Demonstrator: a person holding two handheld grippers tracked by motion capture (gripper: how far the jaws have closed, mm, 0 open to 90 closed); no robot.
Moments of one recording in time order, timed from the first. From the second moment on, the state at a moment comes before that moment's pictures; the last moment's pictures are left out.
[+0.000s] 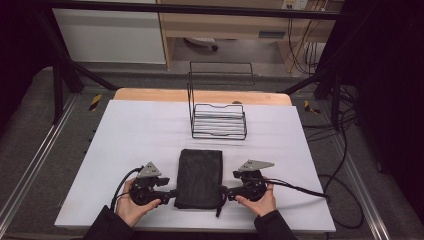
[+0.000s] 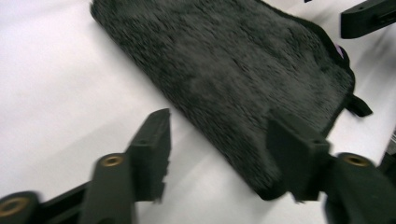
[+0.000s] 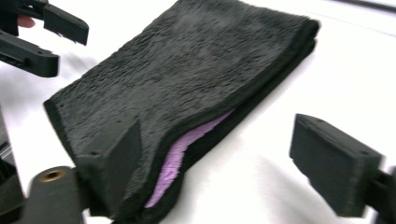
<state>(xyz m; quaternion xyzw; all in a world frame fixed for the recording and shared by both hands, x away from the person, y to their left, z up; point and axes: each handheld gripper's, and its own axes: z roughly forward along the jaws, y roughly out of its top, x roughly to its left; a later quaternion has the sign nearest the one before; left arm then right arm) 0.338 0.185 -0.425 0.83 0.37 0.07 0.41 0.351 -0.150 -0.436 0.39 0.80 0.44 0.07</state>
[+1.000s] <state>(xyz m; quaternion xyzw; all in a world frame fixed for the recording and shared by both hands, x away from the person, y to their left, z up) 0.415 0.161 -0.406 0.83 0.40 0.11 0.39 0.356 -0.165 -0.436 0.40 0.79 0.44 0.09</state>
